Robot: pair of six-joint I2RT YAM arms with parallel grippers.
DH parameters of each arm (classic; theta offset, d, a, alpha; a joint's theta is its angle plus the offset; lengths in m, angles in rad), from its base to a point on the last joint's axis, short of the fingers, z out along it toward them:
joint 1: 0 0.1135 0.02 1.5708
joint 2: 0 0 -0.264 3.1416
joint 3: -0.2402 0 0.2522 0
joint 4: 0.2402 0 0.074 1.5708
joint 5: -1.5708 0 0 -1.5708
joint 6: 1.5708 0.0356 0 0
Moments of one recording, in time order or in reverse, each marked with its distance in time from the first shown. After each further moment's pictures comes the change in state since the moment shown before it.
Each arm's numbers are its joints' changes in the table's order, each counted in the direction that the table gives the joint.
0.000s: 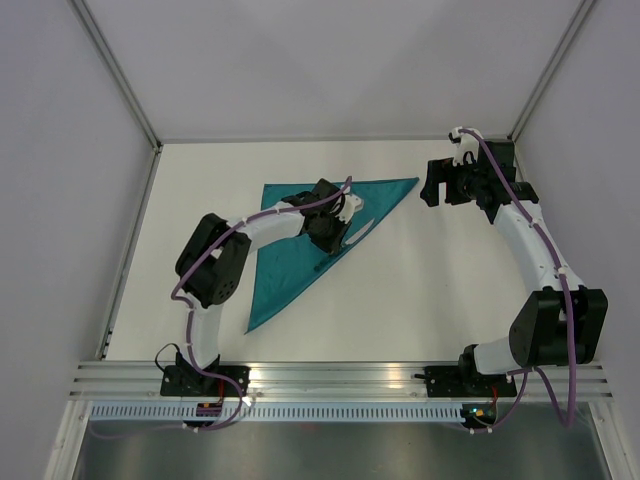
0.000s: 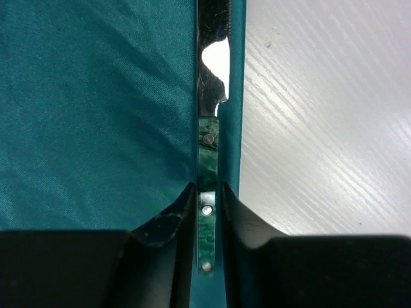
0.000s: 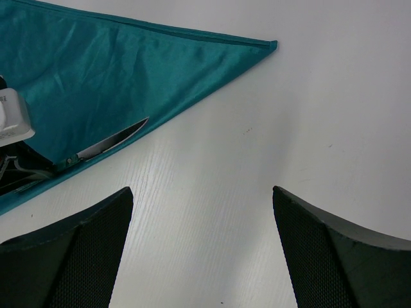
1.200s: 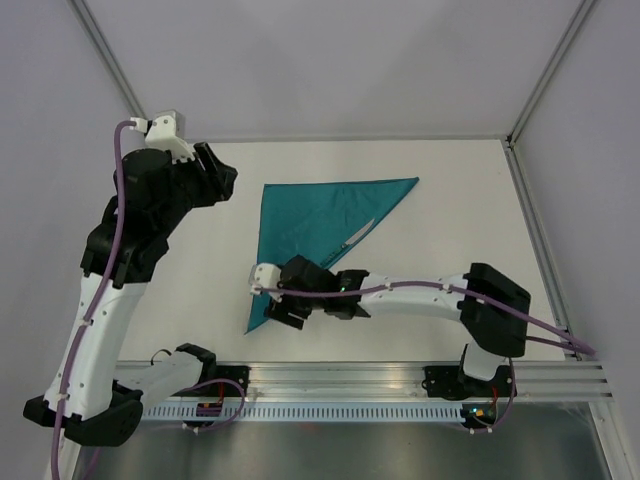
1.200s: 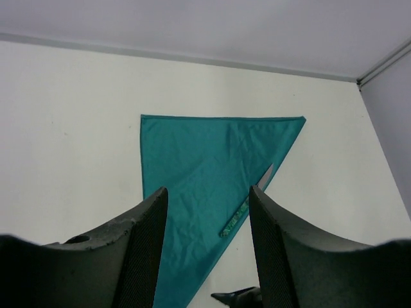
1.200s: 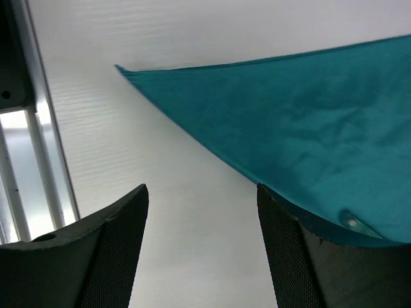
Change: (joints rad) left arm 0.308 0.995 -0.108 0.290 0.326 -0.401; right arm 1.160 -0.241 0.109 -0.316 -0.278 -0.112
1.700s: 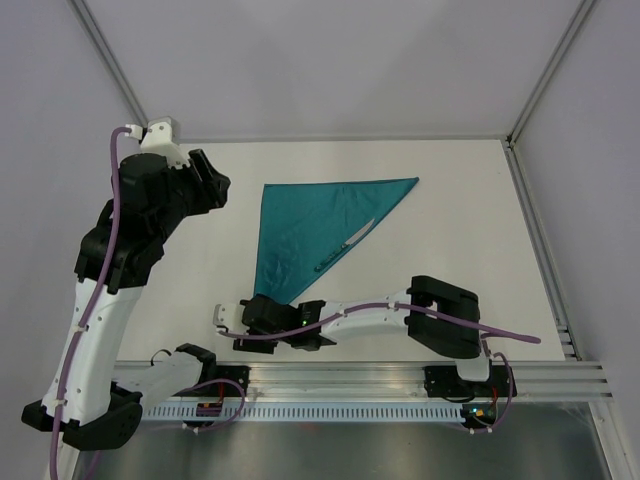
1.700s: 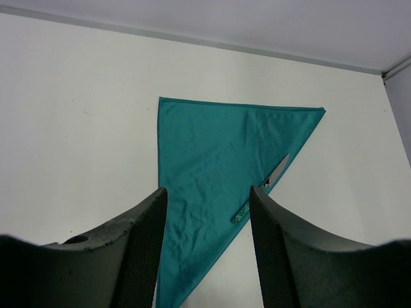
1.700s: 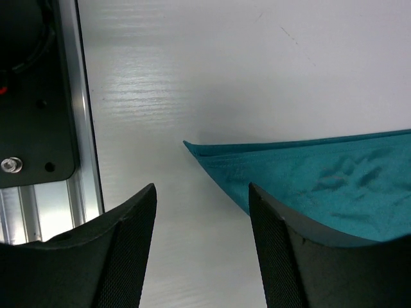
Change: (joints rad) left arm 0.000 0.013 -0.020 0.121 0.060 -0.015; right arm 0.222 -0.276 -0.149 -0.120 -0.129 -0.031
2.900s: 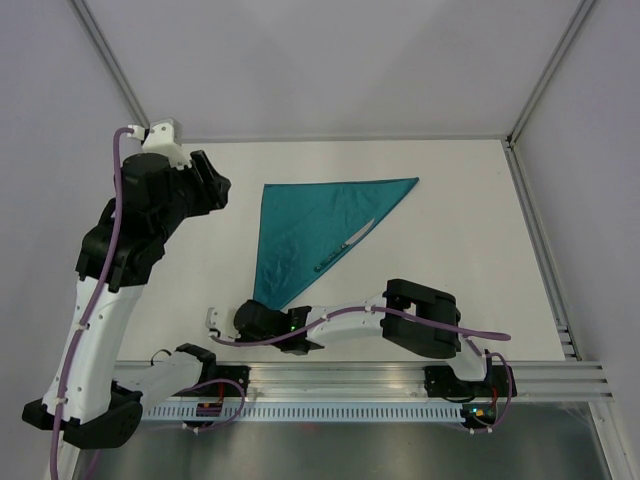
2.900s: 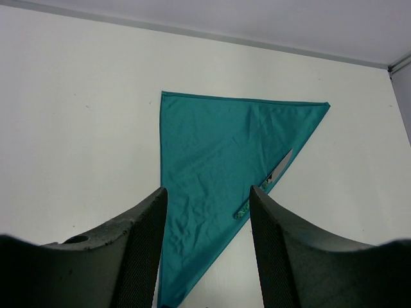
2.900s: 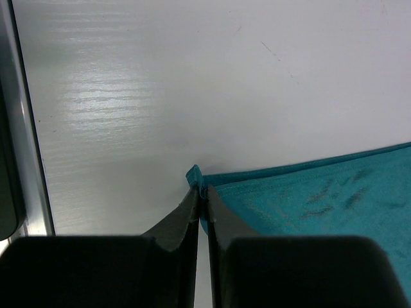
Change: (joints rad) left arm 0.000 -0.005 0.000 0.018 0.004 0.002; right arm 0.012 -0.137 -0.064 -0.100 -0.121 -0.066
